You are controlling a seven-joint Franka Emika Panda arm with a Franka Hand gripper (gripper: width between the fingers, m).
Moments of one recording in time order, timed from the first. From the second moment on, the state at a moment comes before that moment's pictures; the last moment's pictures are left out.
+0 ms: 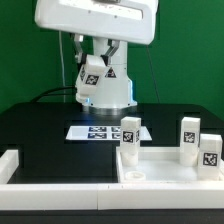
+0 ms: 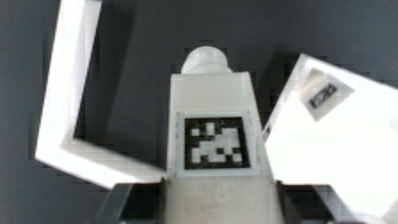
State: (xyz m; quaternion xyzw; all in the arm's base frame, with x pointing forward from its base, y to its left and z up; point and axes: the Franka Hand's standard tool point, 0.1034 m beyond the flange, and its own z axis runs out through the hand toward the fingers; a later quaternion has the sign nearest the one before) arm 0.531 -0.064 0.190 0.98 0.18 0.05 0.07
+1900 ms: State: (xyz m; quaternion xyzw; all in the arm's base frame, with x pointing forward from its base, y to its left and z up) arm 0.566 0.003 0.184 0.99 -0.06 0.13 -0.02
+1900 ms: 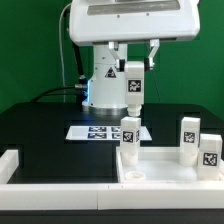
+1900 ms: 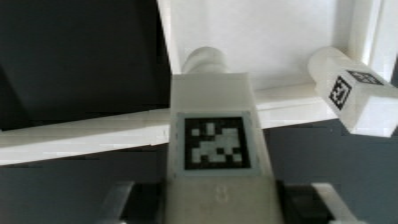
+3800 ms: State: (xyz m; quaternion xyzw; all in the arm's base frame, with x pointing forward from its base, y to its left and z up) arm 0.595 0.011 0.125 0.97 -0.05 0.23 0.05
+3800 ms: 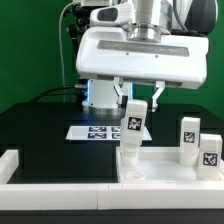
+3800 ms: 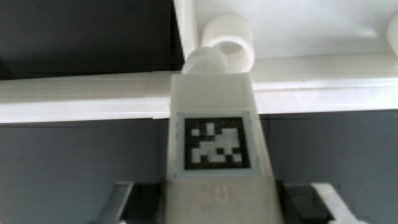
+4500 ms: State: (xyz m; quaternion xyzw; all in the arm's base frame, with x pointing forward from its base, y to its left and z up) arm 0.597 -0.006 0.135 0.97 -0.04 0.23 0.05
